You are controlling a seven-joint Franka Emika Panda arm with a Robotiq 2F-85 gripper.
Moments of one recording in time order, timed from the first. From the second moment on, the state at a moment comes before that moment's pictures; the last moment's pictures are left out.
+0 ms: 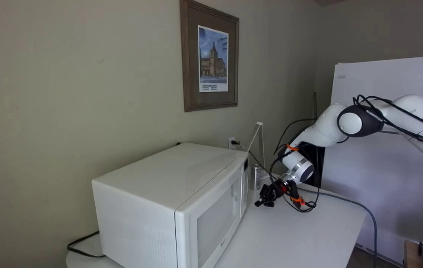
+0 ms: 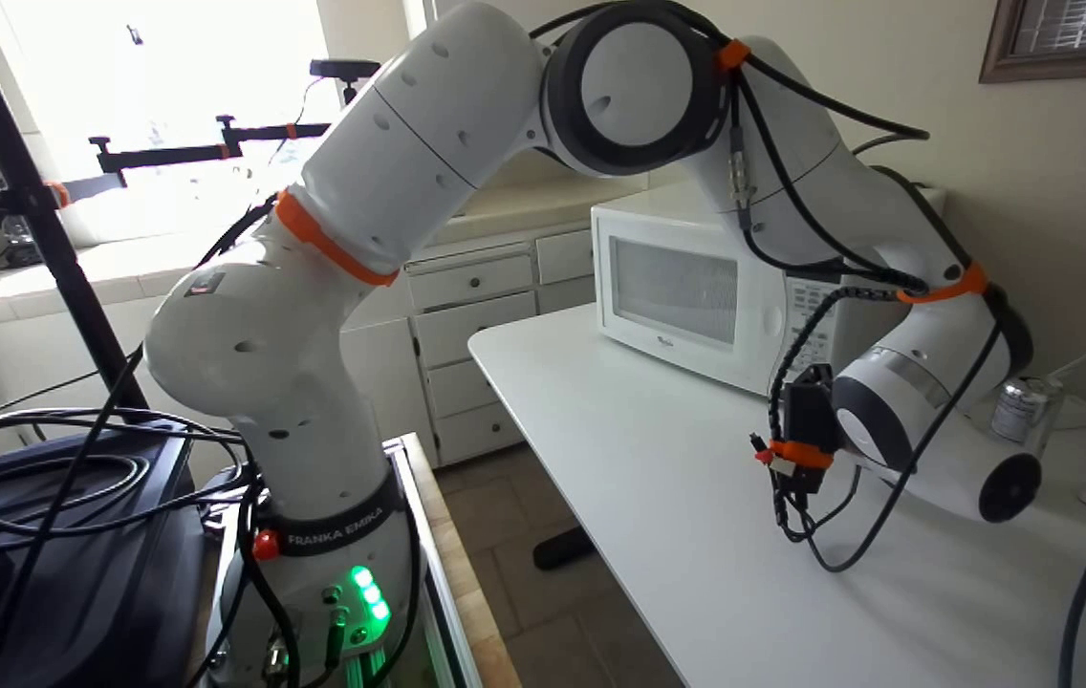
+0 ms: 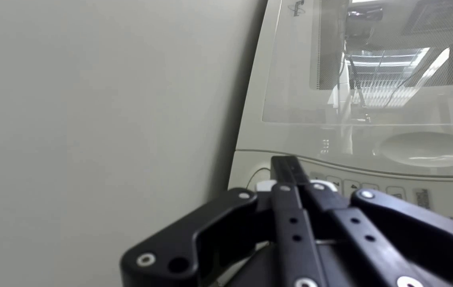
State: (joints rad) arm -0.28 0.88 -0.15 -1.70 1.39 1.68 -0.94
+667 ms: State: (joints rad) arm -0.27 0.93 -0.12 -1.65 1.44 1.75 -0.93
